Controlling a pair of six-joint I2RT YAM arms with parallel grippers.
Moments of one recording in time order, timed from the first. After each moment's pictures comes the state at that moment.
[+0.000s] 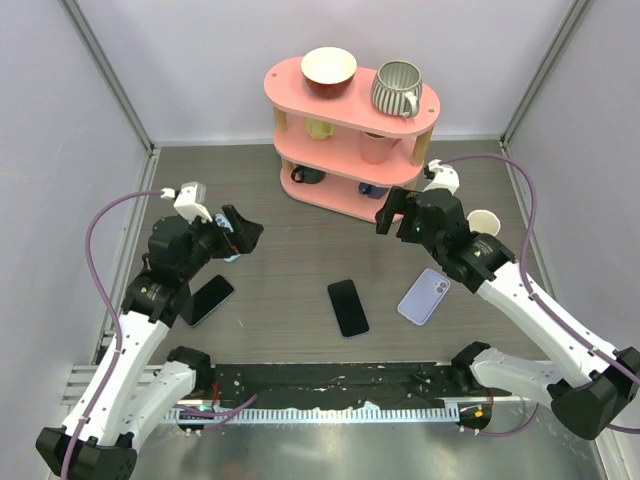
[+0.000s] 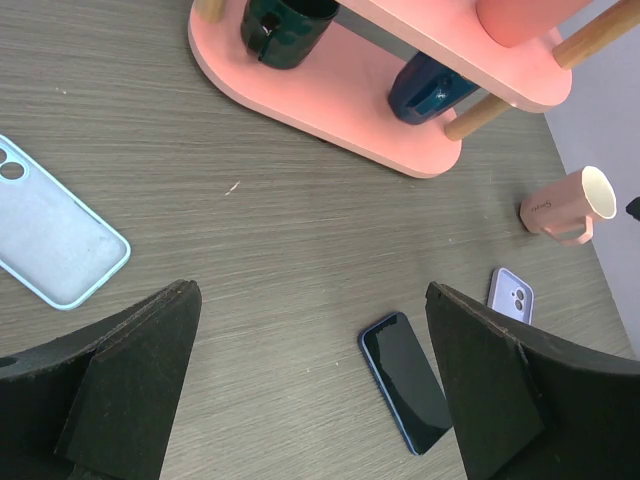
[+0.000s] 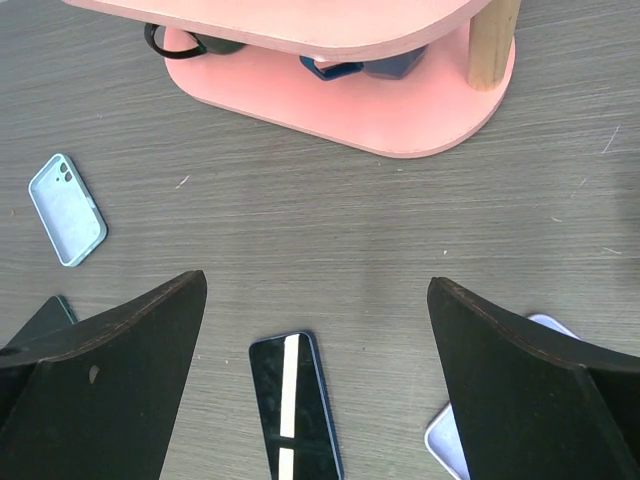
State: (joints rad) left arm -0.29 0.75 0.80 -0.34 0.12 -0.47; right arm 0.60 1.05 1.04 -0.50 0.34 0.55
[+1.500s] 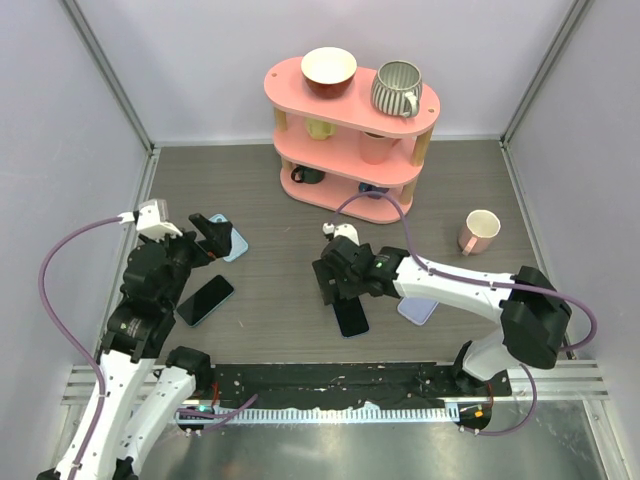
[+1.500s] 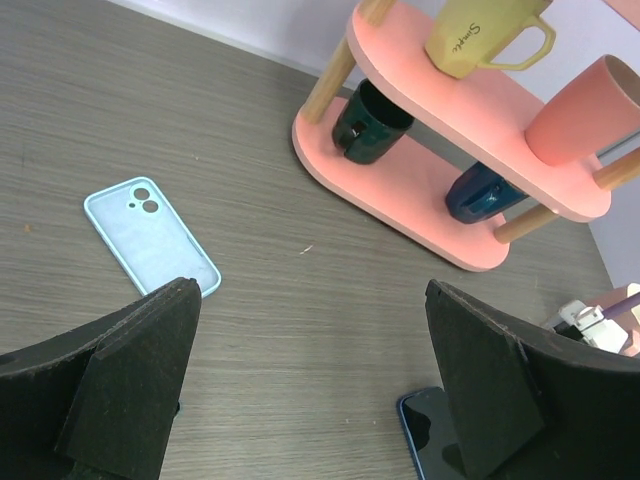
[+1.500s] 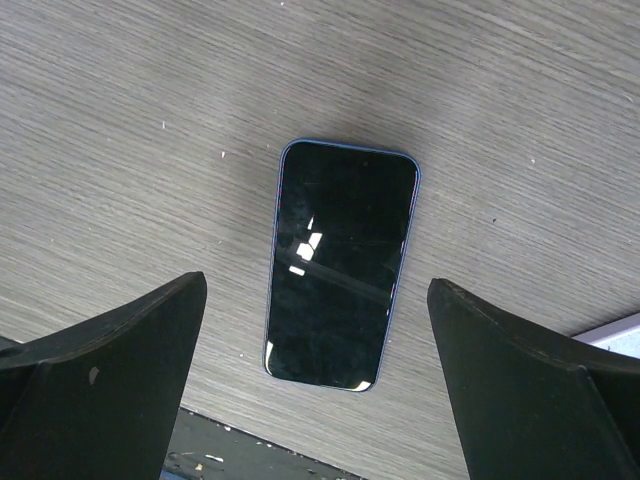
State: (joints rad) left arm -0.29 0.54 0.79 -0.41 -0.16 -0.48; right arm 0.99 1.49 1.03 -0.56 0.27 0.56
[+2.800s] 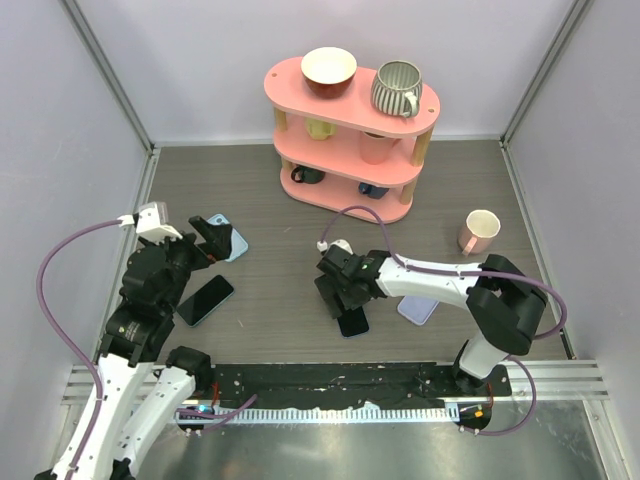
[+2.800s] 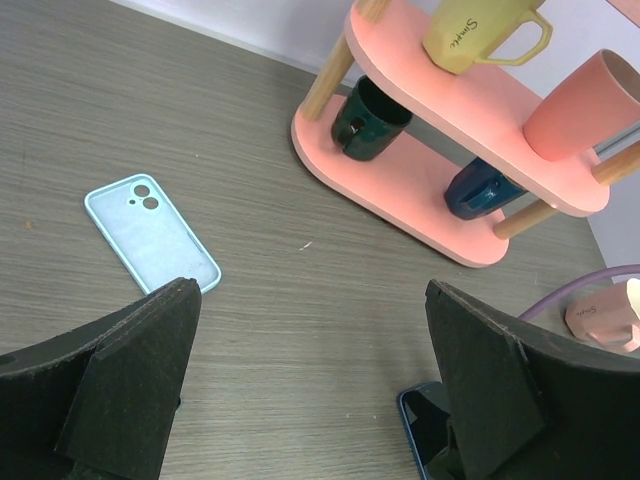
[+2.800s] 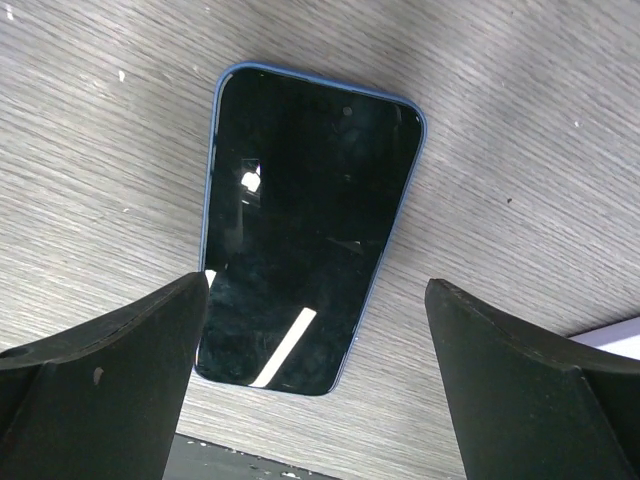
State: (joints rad) left arm -0.32 0.53 0.79 -0.43 -0.19 -0.48; right arm 0.99 1.63 1.01 -0.60 0.21 0.45
